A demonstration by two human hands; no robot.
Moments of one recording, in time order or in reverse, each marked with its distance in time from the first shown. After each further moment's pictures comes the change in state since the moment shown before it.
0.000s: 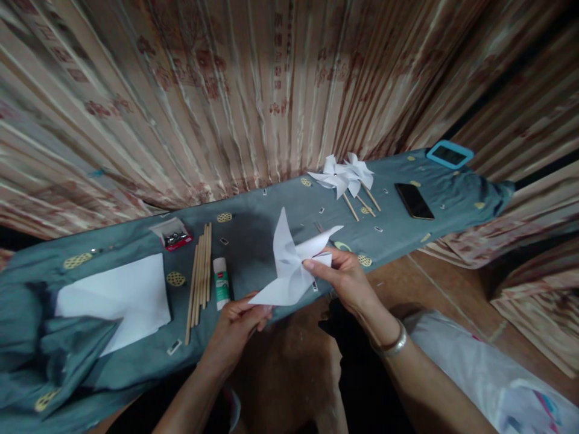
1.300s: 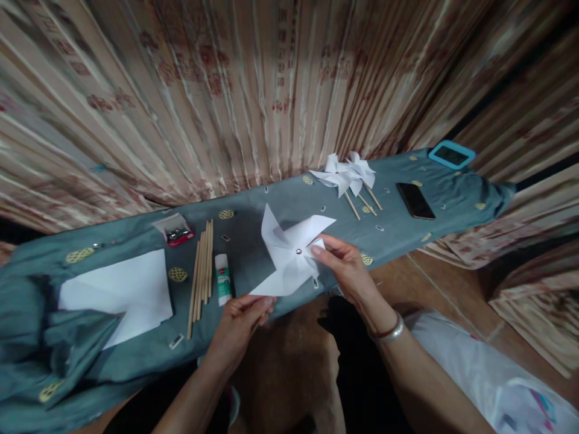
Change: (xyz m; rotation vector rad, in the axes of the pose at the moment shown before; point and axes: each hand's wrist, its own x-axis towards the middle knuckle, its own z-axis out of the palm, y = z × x) left_hand 0.001 0.000 0.009 -0.202 0.132 -0.110; right_hand 0.012 0.005 -0.005 0.003 0.036 -0.093
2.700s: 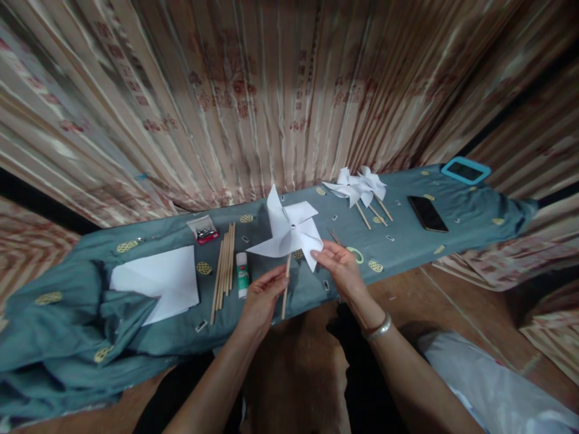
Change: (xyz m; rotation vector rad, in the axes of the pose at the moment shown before) left_hand 0.015 0.003 0.014 -0.338 0.030 0.083; right_hand 0.006 0.024 0.017 0.114 0.060 0.081
